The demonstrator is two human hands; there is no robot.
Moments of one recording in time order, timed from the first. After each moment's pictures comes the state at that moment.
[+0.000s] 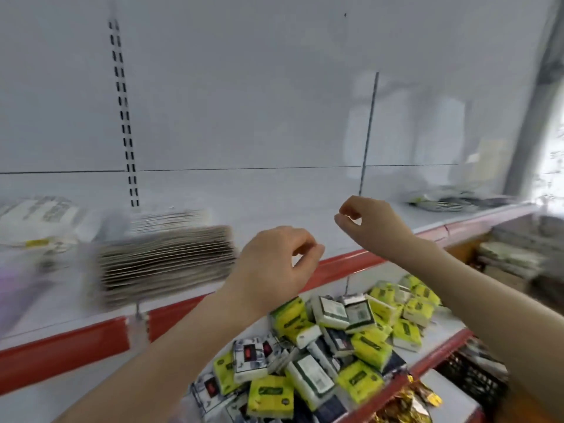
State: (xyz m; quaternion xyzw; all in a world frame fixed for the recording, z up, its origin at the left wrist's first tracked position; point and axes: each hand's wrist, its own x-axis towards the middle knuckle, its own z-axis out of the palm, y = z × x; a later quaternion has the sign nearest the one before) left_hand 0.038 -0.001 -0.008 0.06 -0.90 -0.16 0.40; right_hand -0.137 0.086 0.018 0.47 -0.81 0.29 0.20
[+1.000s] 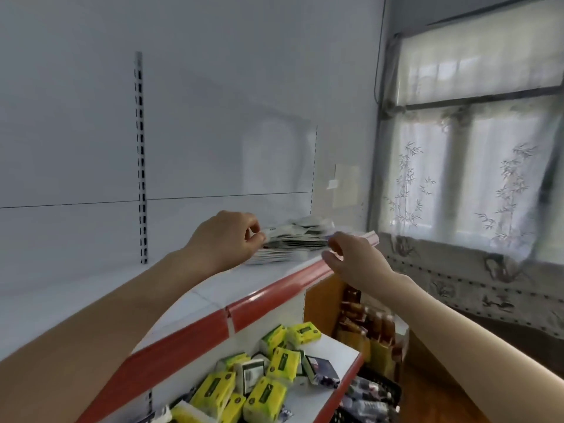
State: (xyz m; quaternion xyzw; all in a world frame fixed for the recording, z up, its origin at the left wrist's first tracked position) left_hand -0.500 0.093 0.047 0.05 -0.95 -0.07 0.30; right_hand -0.610 0.286 0.016 0.34 -0.89 0.21 0.22
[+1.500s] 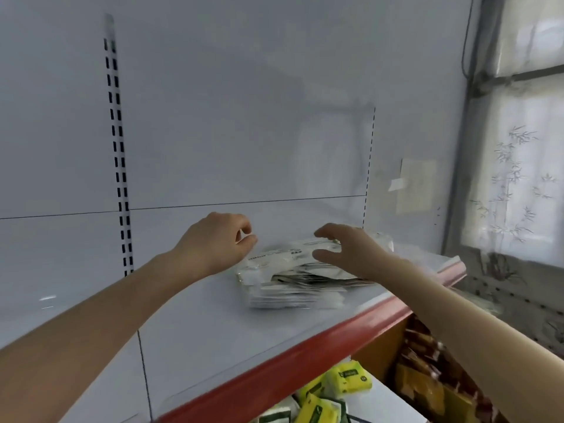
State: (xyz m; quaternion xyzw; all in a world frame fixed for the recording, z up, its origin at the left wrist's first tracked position) left_hand -0.632 0.030 0.051 0.21 -0.94 -0.05 0.28; right_hand -0.810 0.185 0.030 0.51 -0.82 0.24 0.12
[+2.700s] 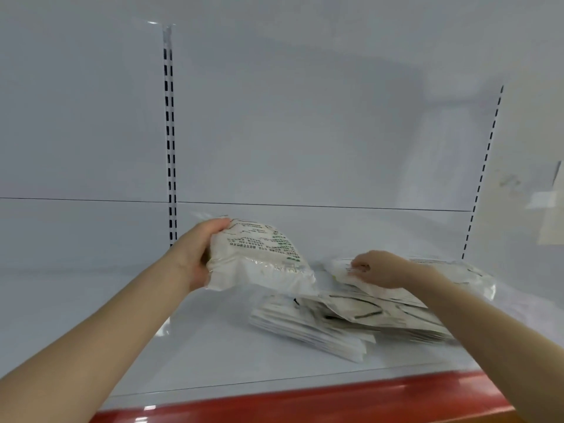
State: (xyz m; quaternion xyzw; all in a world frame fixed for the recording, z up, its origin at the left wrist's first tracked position) left_hand -0.654 0.028 0.037 0.35 -0.47 -0.70 0.41; right_hand -0.949 0.092 0.010 0.61 -0.79 0.01 0.00
